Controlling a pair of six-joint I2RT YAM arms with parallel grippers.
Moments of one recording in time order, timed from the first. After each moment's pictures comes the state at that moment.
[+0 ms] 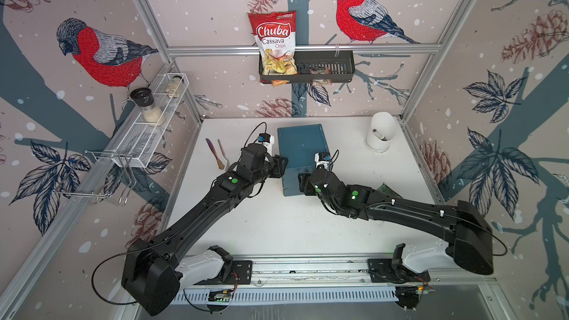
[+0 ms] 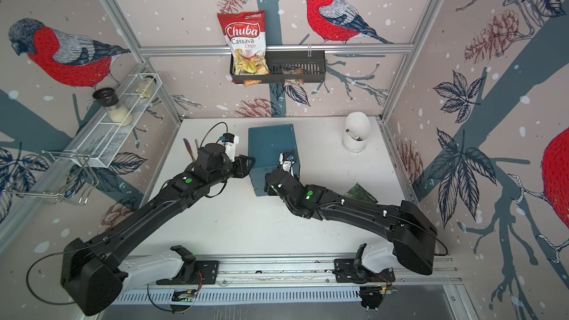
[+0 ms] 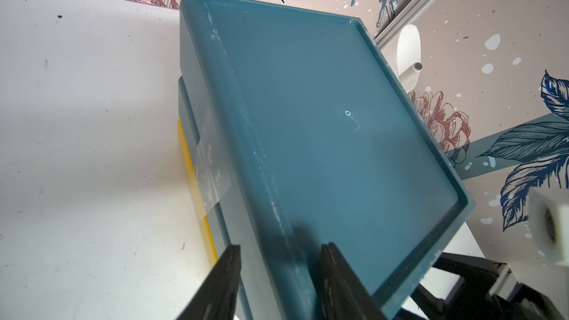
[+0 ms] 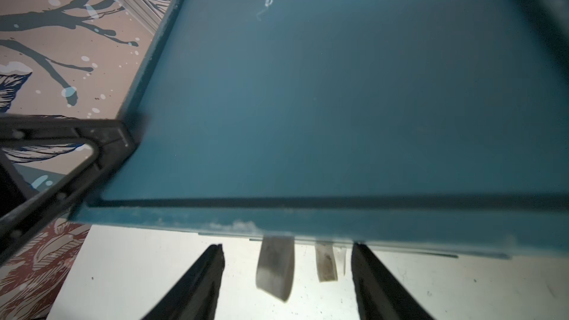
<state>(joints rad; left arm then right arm) -0.55 1.17 0.93 -0.31 0.08 -0.46 1.14 1.40 0.97 -0.21 0.50 0.78</state>
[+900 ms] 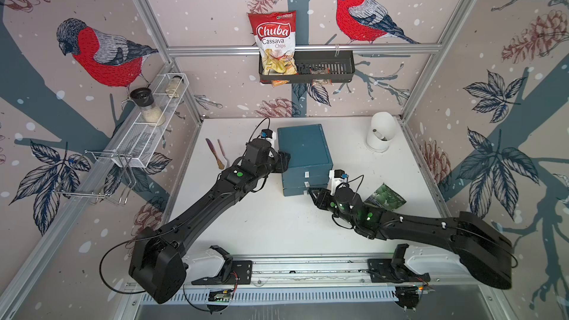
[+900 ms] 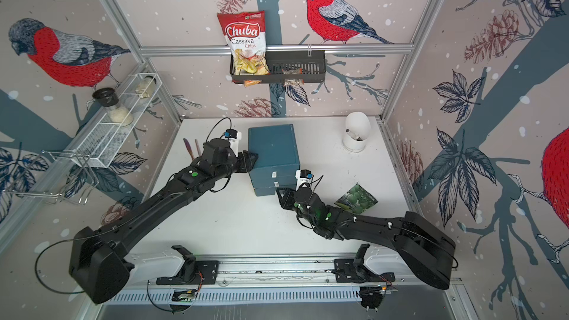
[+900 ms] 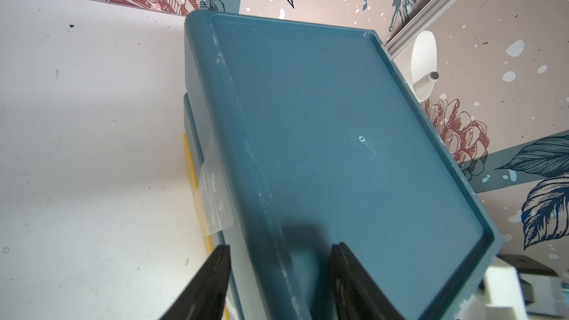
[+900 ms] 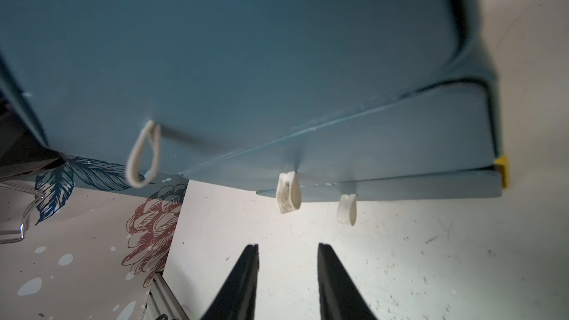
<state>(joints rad) -0.55 1.25 0.99 -0.30 0.05 -0.46 1.03 1.29 0.46 0.41 0.20 1.00</state>
